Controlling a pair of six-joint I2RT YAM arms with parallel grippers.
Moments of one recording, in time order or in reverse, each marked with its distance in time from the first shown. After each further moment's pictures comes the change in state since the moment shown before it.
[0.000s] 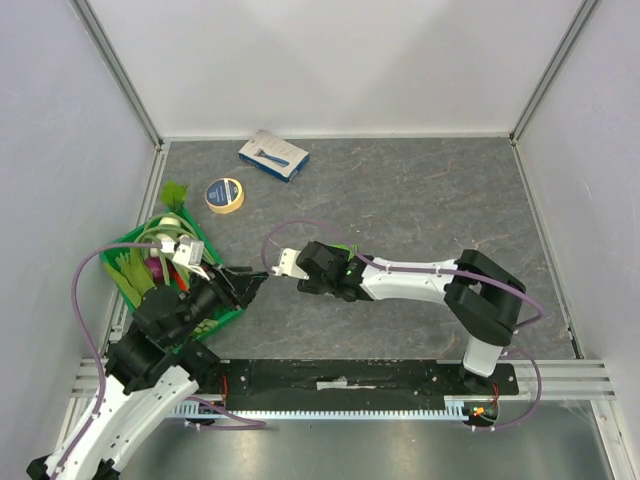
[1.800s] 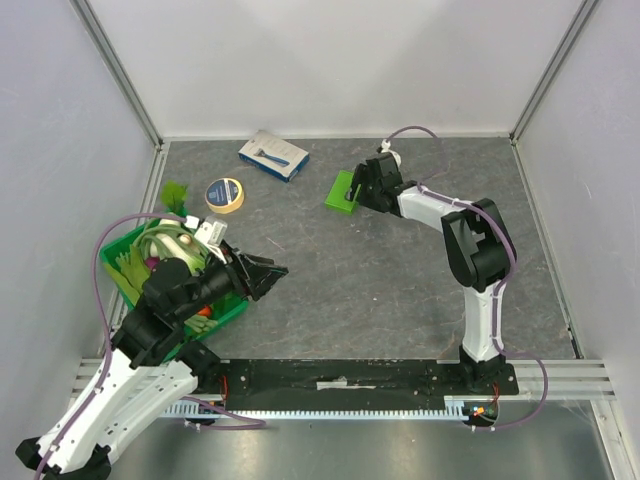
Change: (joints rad) left arm 0.000 0.249 0.134 0.074 0.235 0.018; right arm -0.630 0.308 0.357 0.115 -0.320 1.087
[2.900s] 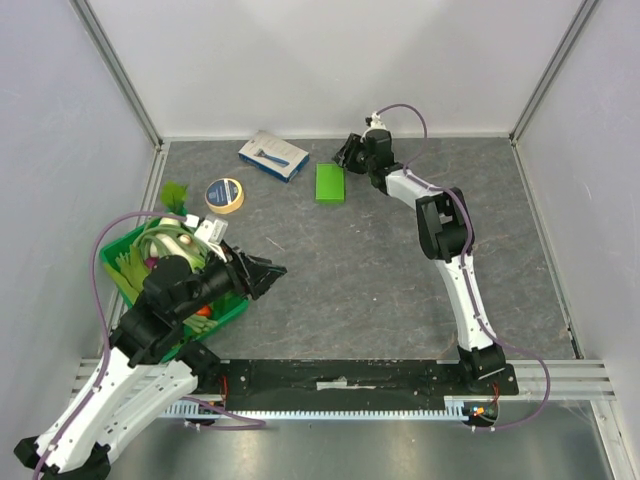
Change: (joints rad) left arm 0.000 0.004 0.032 -0.058 -0.024 0.001; right arm -0.096 0.526 0.612 0.296 -0.251 -0.039
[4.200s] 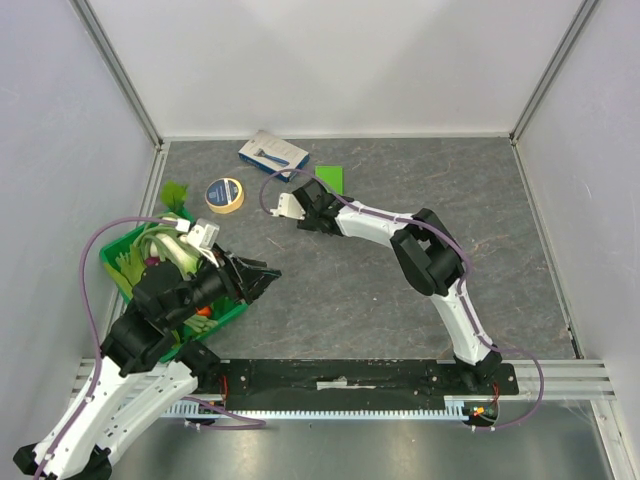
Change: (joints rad) left arm 0.000 -0.052 0.022 -0.046 -0.002 0.008; right arm 0.421 -0.321 -0.340 -0.499 0.555 -1.388
